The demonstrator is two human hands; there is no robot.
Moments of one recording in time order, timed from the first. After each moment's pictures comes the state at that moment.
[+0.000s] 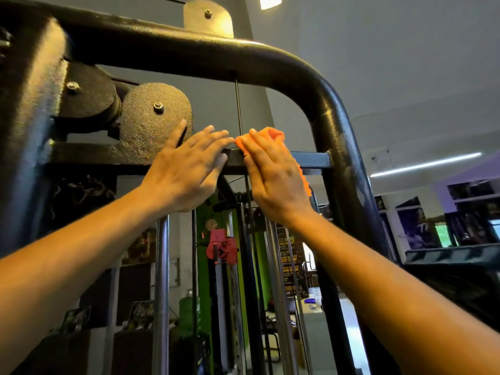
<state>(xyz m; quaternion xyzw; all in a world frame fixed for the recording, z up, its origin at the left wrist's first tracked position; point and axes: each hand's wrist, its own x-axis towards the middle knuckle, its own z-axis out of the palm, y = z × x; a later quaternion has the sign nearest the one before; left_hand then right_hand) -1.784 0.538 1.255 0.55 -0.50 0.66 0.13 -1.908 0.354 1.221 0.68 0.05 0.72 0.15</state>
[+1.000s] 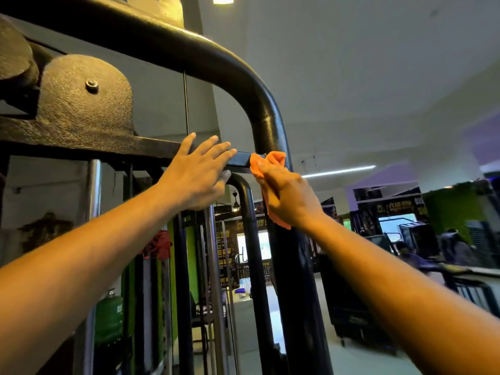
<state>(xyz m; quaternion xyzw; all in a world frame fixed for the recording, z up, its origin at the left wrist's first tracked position) -1.850 0.451 1.243 0.57 -0.58 0.57 0.13 -2.039 0.292 1.177 0.75 -0.12 0.62 0.18</state>
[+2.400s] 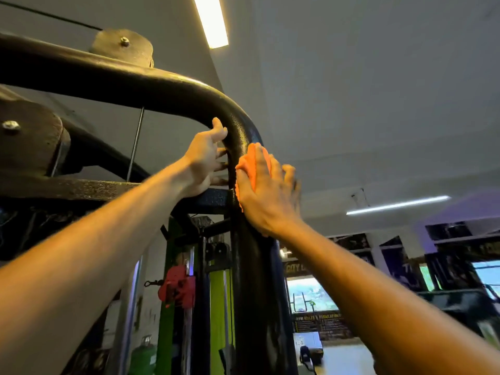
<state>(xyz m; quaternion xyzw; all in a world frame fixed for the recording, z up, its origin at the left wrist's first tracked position) -1.951 0.344 1.337 0.46 -0.65 0.06 0.61 -2.040 0.221 1.259 0.72 -0.16 0.68 0.06</state>
